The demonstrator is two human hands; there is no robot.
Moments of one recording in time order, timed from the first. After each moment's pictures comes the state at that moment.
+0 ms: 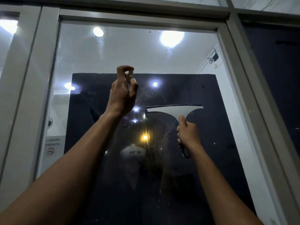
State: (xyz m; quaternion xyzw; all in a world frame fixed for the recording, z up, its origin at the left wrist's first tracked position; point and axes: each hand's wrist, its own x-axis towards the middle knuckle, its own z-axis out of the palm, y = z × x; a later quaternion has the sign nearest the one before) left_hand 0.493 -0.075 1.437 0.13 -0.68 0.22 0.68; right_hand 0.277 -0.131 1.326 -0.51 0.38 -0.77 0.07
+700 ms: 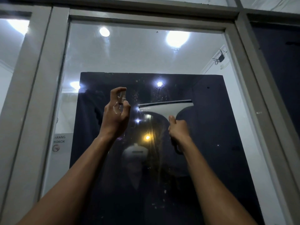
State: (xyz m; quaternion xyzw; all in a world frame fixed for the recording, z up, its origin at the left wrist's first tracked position) left_hand 0.535 -0.104 1.381 0.16 -0.68 0.17 0.70; right_hand 0.320 -0.126 1.351 -0.55 0.47 -0.68 0.08
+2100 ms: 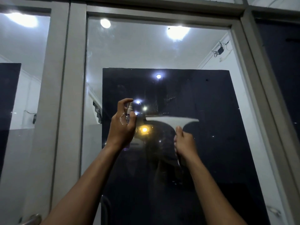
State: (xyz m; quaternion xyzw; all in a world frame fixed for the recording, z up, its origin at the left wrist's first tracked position) left_hand 0.602 -0.064 1.321 0.19 -0.70 0.11 0.68; right_hand 0.393 -0.087 1.264 -0.50 0.42 -0.74 0.14
